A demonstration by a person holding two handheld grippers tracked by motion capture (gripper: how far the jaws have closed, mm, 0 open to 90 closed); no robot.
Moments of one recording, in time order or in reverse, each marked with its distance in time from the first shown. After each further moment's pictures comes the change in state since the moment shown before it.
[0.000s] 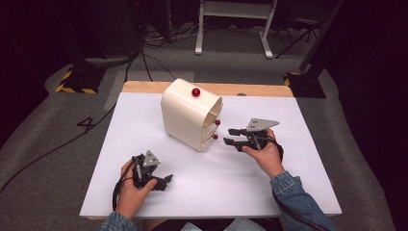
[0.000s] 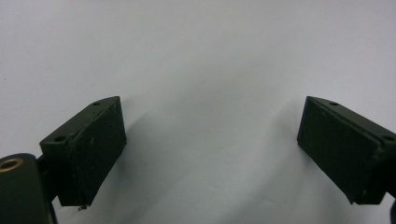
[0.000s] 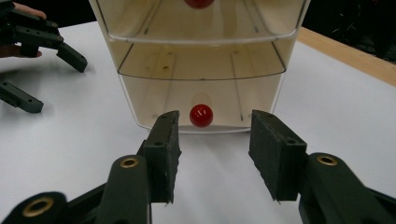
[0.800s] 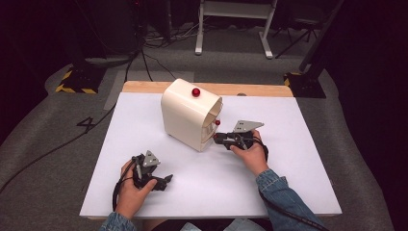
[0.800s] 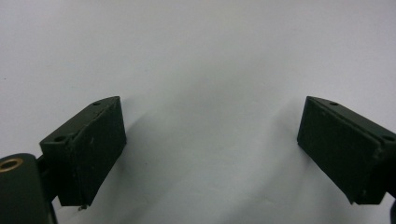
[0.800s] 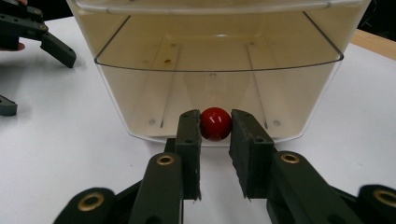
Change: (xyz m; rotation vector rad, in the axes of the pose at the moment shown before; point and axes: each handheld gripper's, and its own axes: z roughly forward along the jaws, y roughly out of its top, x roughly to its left) left arm 0.000 0.000 0.000 0.000 -0.001 0.000; right arm 0.001 -0.009 0.041 -0.001 0.025 0.003
